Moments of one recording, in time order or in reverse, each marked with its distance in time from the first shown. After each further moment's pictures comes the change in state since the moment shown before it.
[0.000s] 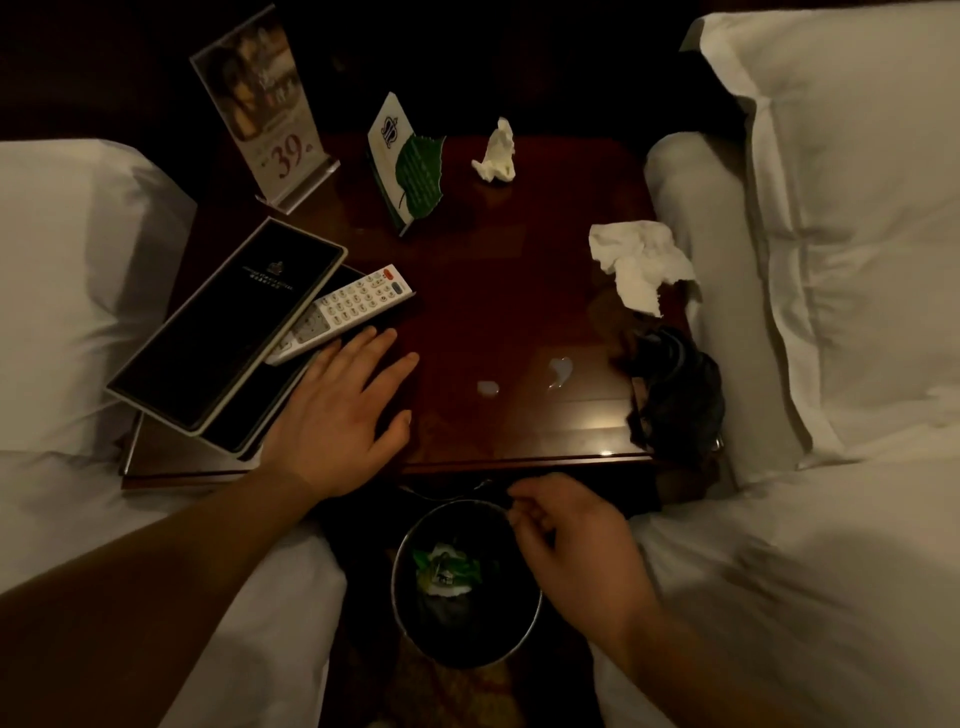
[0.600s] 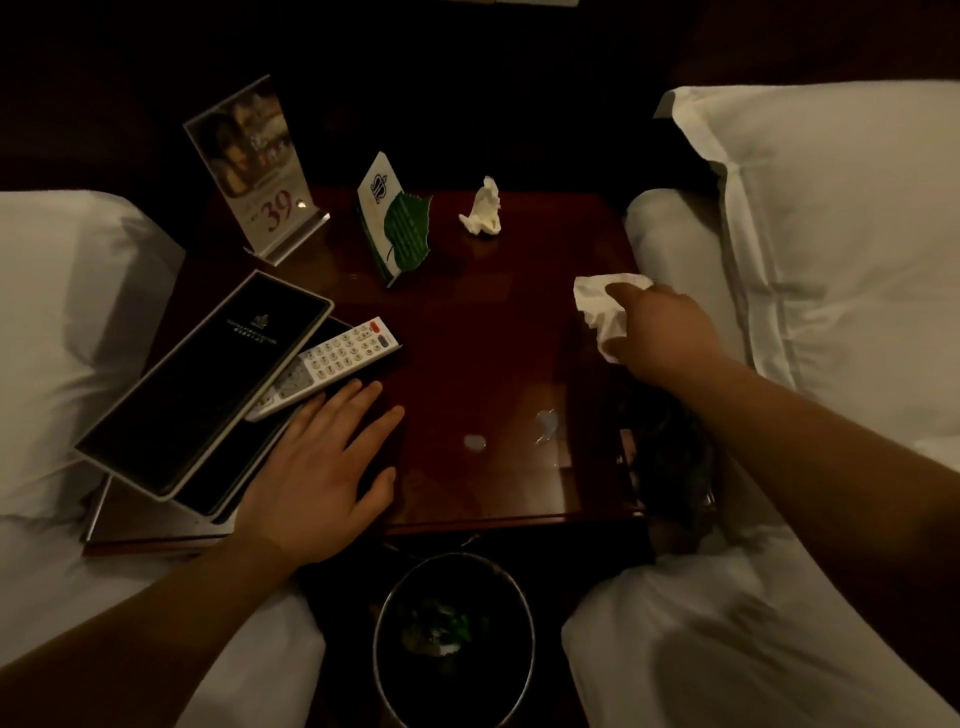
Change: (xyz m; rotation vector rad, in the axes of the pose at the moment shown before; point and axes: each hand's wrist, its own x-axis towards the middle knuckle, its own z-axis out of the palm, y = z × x) left_hand 0.000 -0.002 0.002 0.006 0.026 0.016; right_hand 0.196 0.022 -0.140 -0.714 -0.015 0.210
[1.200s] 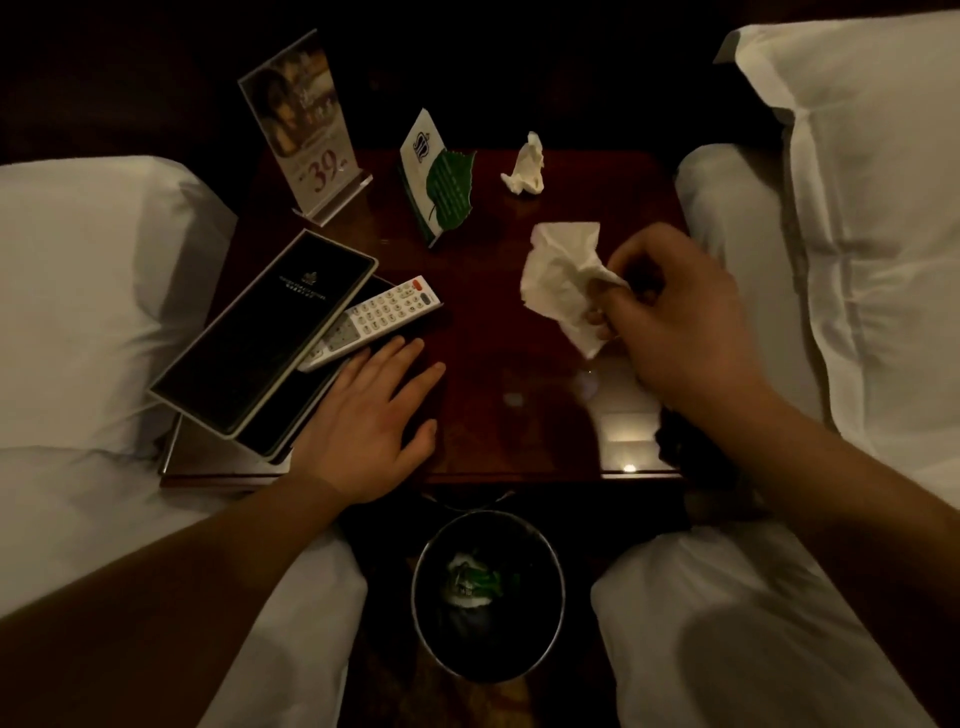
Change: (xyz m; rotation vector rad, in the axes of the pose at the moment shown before) left_hand -0.001 0.002 -0.002 0.010 -0.013 -0.014; right_hand -0.081 -0.059 -0.019 0.872 0.363 -0.254
